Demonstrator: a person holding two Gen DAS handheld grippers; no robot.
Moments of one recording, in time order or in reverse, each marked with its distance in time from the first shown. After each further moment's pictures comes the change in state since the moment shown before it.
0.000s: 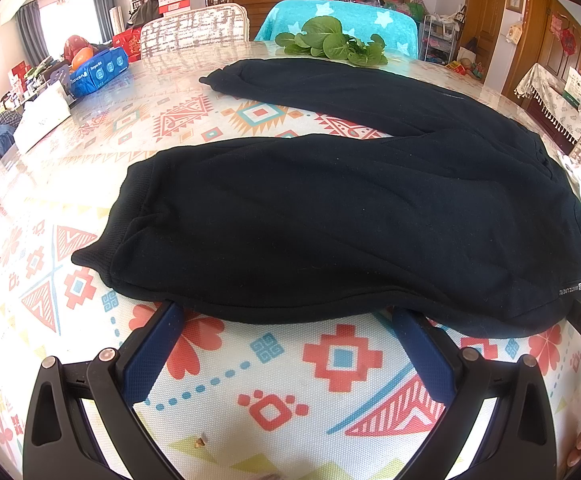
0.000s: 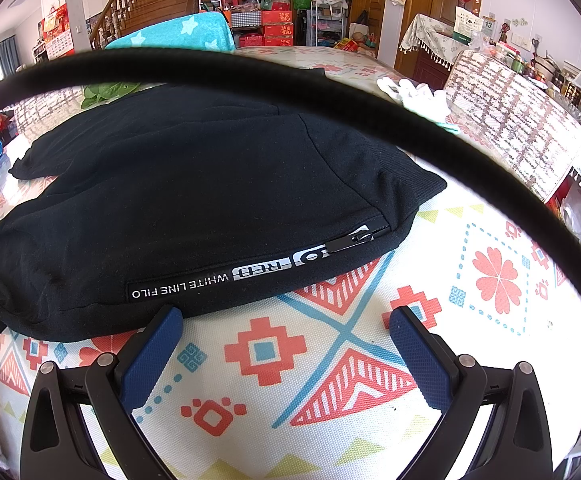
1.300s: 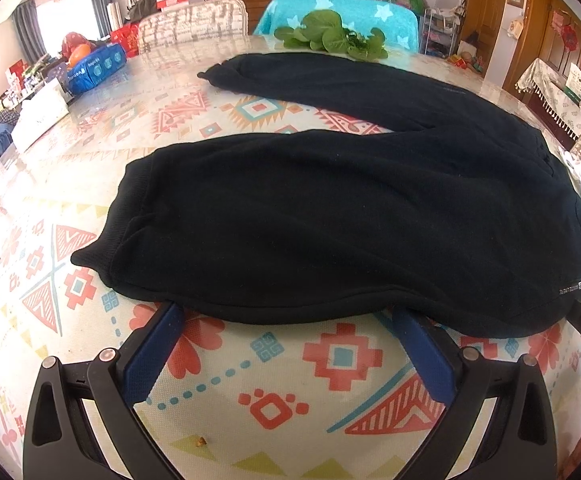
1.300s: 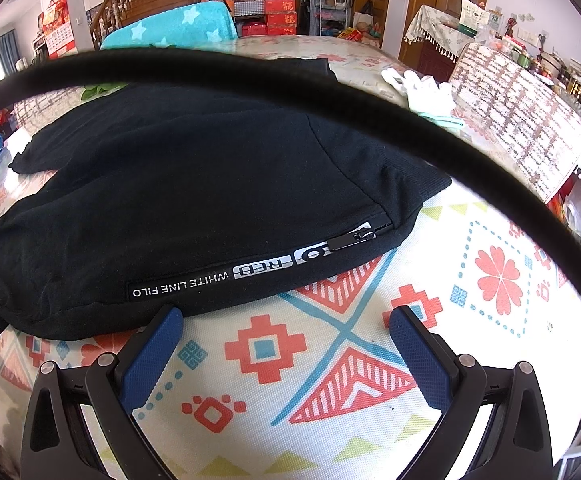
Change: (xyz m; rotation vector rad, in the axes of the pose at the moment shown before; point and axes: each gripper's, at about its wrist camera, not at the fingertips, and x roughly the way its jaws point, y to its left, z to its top) left arm 0.003 0.001 0.006 0.009 0.045 -0.006; right arm -0.003 0.000 0.003 -0.007 0.047 0.008
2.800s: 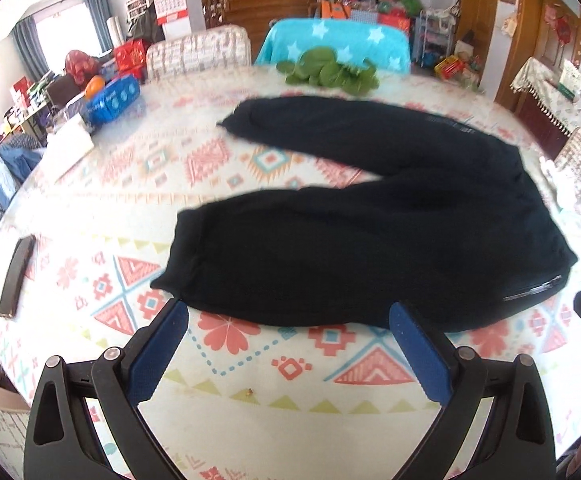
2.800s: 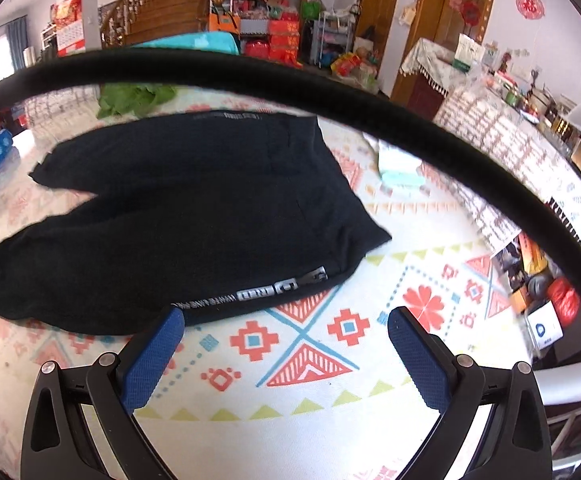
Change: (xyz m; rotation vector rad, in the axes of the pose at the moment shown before) left arm -0.094 -0.003 0.021 0.039 -0.048 0.039; right arm -0.084 0.001 0.019 -0.069 -0.077 -0.056
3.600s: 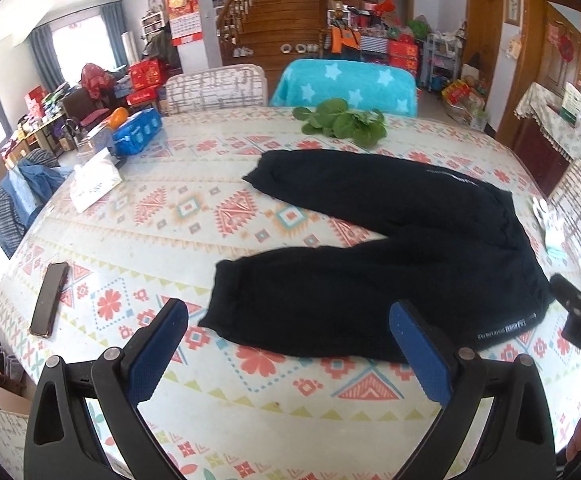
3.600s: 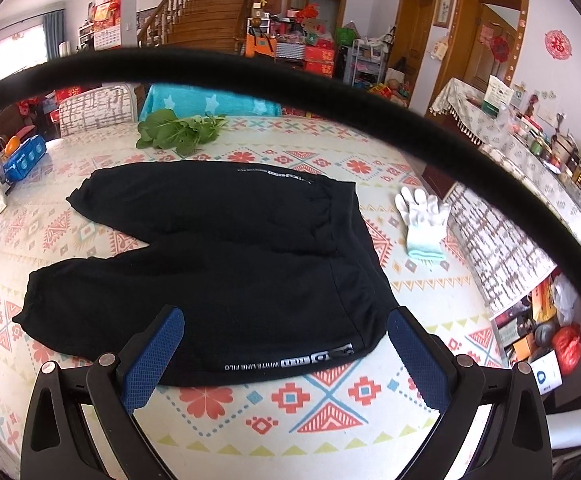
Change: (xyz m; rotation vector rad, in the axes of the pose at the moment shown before) left arm -0.058 0.018 0.046 -0.043 -0.071 0.039; right arm -0.033 0.030 0.066 -0.102 -0.079 0.076
